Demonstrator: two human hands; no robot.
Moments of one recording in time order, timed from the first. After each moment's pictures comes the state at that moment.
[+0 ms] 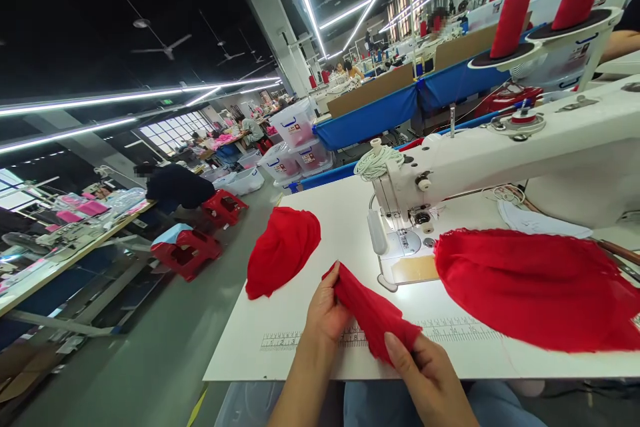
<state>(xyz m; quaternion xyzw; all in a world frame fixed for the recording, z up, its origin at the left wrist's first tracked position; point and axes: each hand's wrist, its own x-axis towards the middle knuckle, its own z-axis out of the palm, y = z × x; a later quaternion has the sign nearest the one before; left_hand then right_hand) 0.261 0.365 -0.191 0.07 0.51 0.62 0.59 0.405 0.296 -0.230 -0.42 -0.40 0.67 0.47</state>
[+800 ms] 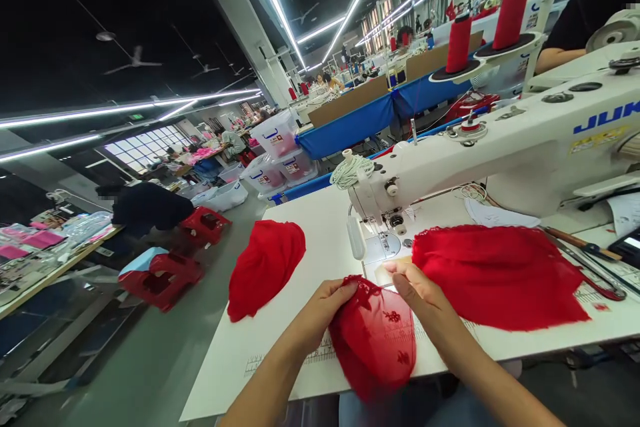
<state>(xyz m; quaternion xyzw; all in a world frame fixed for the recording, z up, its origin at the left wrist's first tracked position) 0.258 0.359 -0.165 0.44 0.51 0.31 0.67 0.445 0.353 -0.214 -0.43 -0.41 0.62 0.52</state>
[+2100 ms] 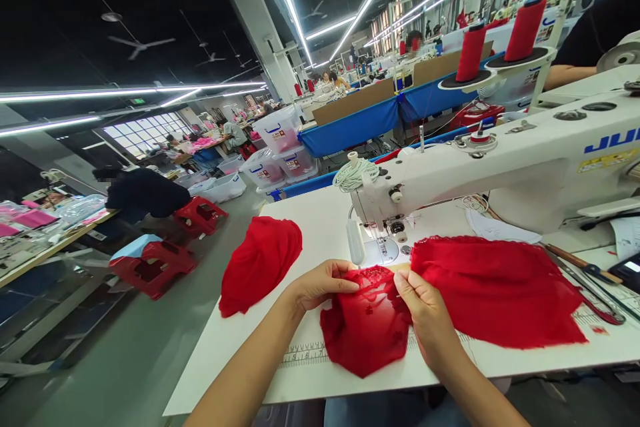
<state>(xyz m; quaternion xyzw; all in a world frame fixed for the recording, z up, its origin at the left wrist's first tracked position) 0.241 0.416 -0.180 0.45 0.45 0.23 0.74 0.433 0.364 -0.231 -0.43 -0.31 0.63 0.57</state>
